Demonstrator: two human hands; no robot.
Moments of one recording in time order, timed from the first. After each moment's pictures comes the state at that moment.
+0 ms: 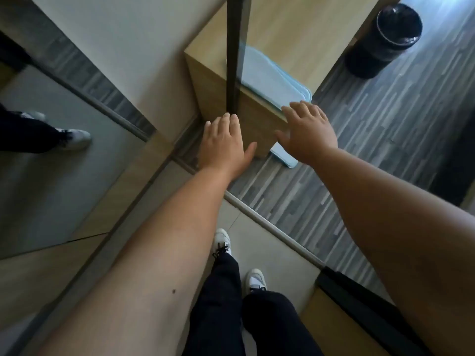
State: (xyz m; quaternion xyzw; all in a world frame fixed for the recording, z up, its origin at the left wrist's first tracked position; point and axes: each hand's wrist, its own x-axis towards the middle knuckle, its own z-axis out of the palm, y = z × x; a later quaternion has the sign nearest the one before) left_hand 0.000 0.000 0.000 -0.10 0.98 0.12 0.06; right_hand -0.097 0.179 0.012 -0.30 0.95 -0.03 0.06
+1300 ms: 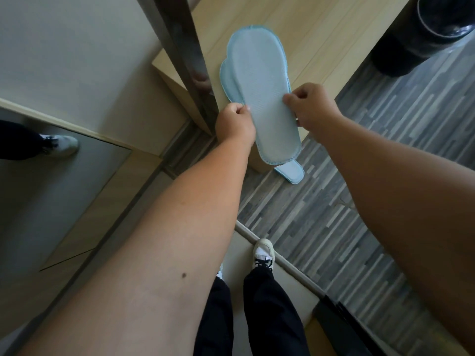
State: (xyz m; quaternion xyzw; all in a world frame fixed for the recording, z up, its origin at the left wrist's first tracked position) left_hand -0.206 0.036 -0.062 -0.49 0.69 0.54 0.02; right_hand -0.290 0.164 -0.056 0.02 0.88 -0.39 0.27
